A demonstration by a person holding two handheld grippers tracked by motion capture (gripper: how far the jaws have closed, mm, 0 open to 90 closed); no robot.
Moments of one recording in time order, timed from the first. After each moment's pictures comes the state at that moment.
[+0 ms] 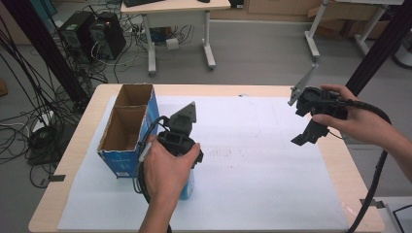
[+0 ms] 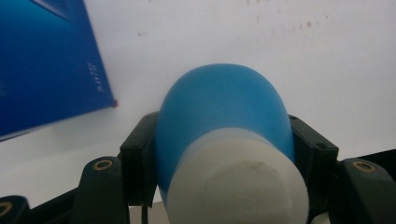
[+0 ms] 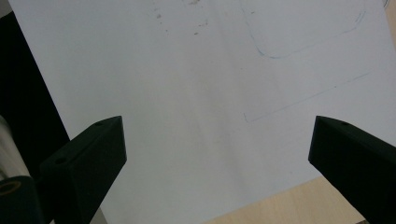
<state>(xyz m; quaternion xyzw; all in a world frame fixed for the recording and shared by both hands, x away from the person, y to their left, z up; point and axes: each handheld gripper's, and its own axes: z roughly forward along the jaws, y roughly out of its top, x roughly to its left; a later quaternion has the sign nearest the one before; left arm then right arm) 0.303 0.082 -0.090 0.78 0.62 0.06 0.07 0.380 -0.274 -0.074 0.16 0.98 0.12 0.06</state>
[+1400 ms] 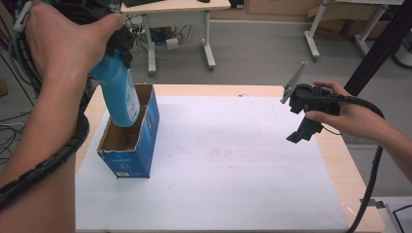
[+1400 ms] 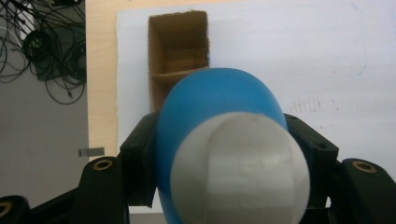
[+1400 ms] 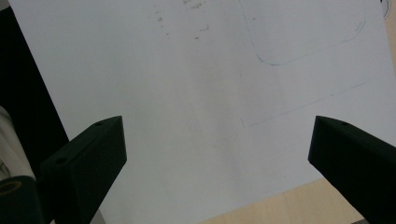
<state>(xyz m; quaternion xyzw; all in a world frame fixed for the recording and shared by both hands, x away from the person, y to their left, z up) 0.333 0.188 0.098 0.71 0.68 0.13 0.12 0.387 -0.251 -0.069 0.15 0.98 0.11 0.06</state>
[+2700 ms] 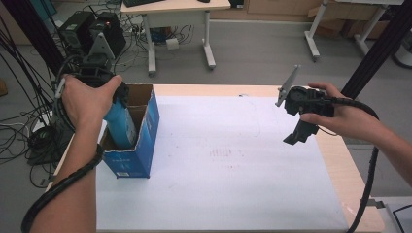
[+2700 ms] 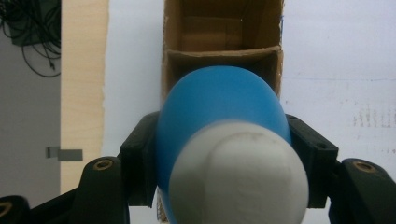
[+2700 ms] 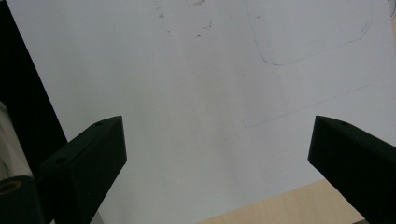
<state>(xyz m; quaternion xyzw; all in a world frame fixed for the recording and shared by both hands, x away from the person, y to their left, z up) 0.383 0.236 -0.046 0.68 0.72 0.10 0.09 0.388 -0.240 -0.074 0.14 0.98 0.09 0.06</state>
